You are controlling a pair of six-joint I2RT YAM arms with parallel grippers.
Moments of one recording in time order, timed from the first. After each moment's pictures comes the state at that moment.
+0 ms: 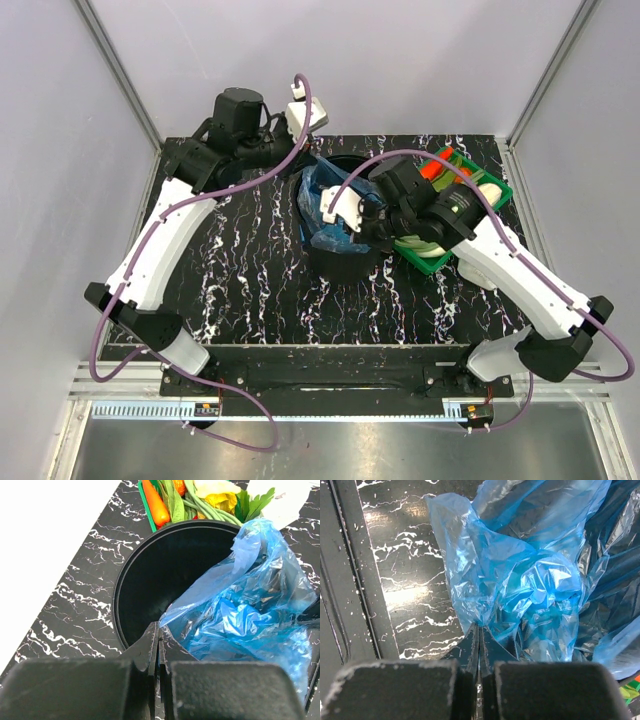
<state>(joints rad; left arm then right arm) -0.53 1.57 1.97 -0.85 0.45 0.38 0.82 1.42 1.69 -1.09 -0.22 -0.60</state>
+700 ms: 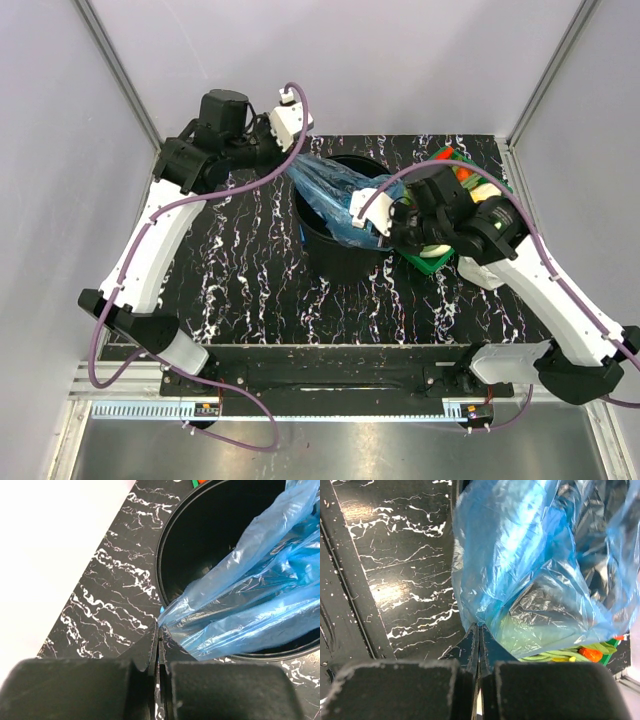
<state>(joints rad) -0.47 1.55 1.96 -0.92 0.33 0.53 0.79 1.26 1.64 -1.16 -0.13 -0.63</state>
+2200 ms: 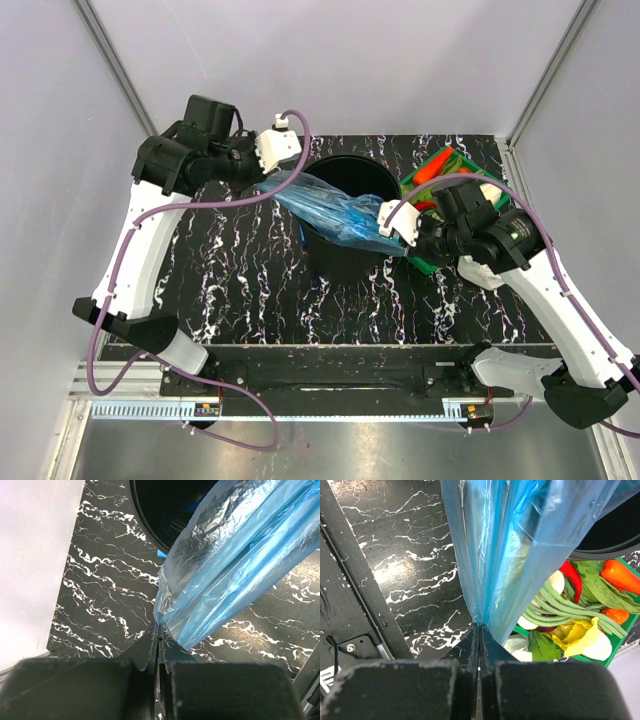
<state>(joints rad) -0.41 1.54 2.07 -1.29 0.30 0.79 0.60 1.13 1.46 -1.22 -0.18 -0.70</state>
